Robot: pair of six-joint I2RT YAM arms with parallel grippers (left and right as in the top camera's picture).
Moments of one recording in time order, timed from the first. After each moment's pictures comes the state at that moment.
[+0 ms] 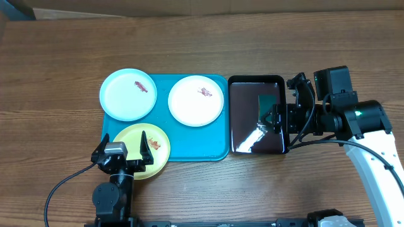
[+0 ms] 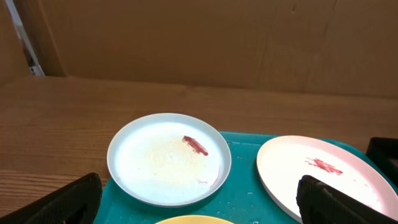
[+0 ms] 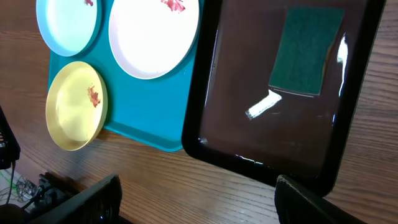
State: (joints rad) left arm 0.04 0.02 0.01 -0.08 0.00 -0.07; right arm 0.16 1.27 1.20 -1.09 -0.45 0.15
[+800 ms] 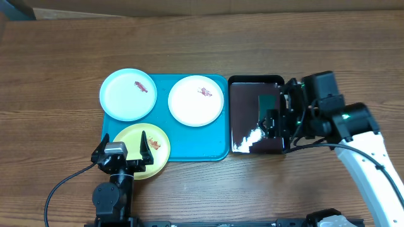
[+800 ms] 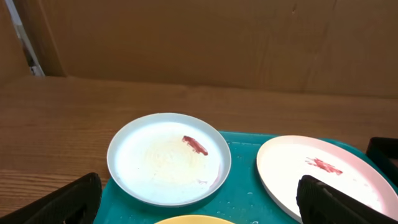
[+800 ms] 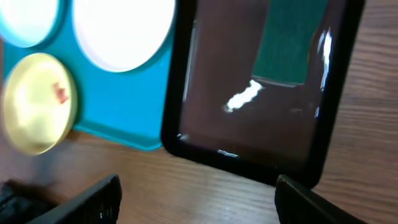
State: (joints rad) left arm 0.04 0.02 0.01 -0.08 0.00 -0.07; right arm 0.26 1.27 1.14 -1.04 -0.28 0.23
